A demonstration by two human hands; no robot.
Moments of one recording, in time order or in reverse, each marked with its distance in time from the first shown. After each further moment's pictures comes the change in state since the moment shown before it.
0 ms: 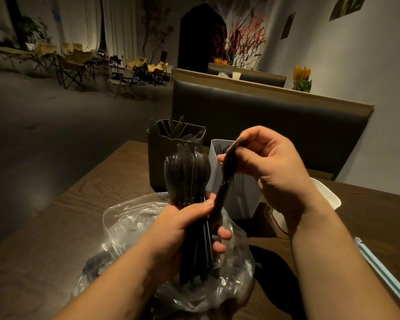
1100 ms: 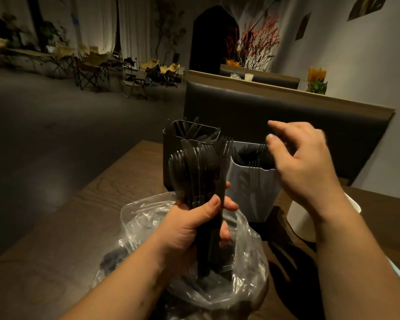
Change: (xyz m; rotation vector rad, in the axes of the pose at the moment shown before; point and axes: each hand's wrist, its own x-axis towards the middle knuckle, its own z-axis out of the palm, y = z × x) left_hand -0.004 0.002 -0.001 0.065 0.039 0.252; right_hand 0.005 -0.004 -0.010 -0.967 0.298 -0.171
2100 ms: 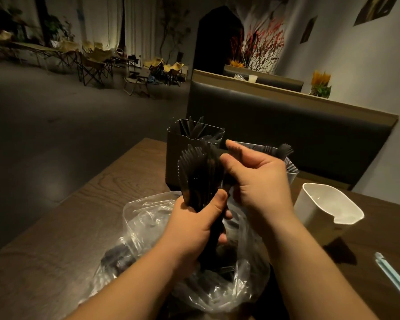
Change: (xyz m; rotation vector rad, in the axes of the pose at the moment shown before) left_hand 0.006 -0.010 0.004 0.169 0.301 0.092; right_hand -0.031 -0.052 0.047 0.986 -0.172 0.444
